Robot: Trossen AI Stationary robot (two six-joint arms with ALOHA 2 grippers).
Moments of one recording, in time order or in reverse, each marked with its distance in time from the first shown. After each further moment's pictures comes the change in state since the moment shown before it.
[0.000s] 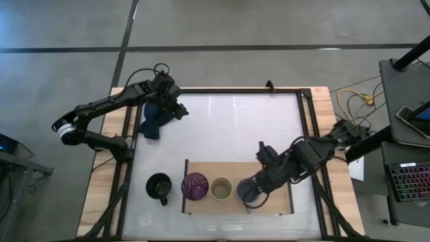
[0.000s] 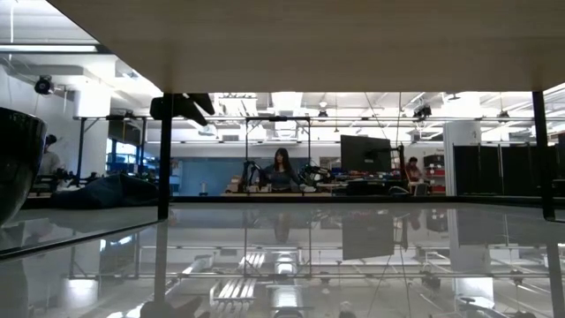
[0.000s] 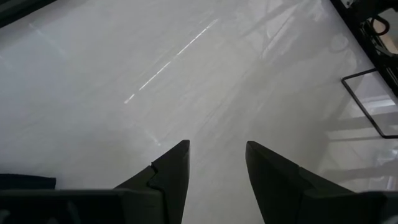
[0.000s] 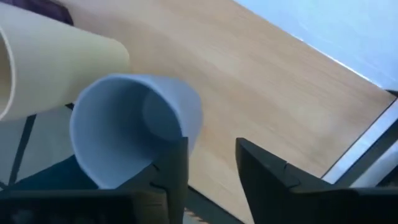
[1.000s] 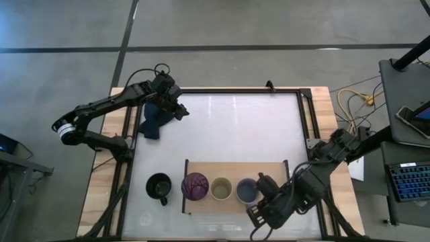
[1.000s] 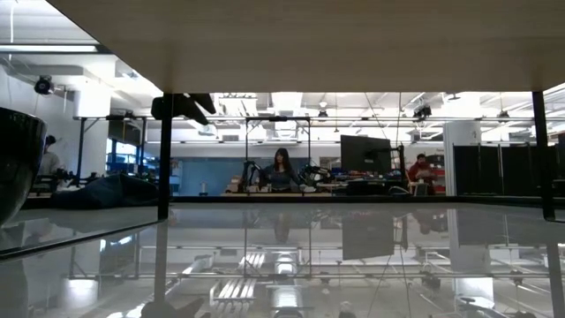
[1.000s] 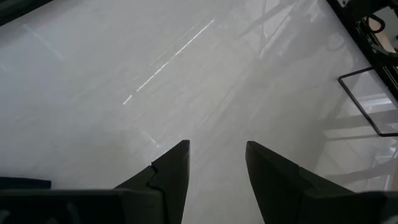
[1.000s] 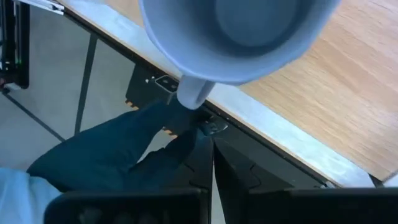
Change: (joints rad) left arm -0.006 0.000 0.000 0.006 0.005 0.001; right arm 0.174 0.089 0.004 0.255 -0.061 0.221
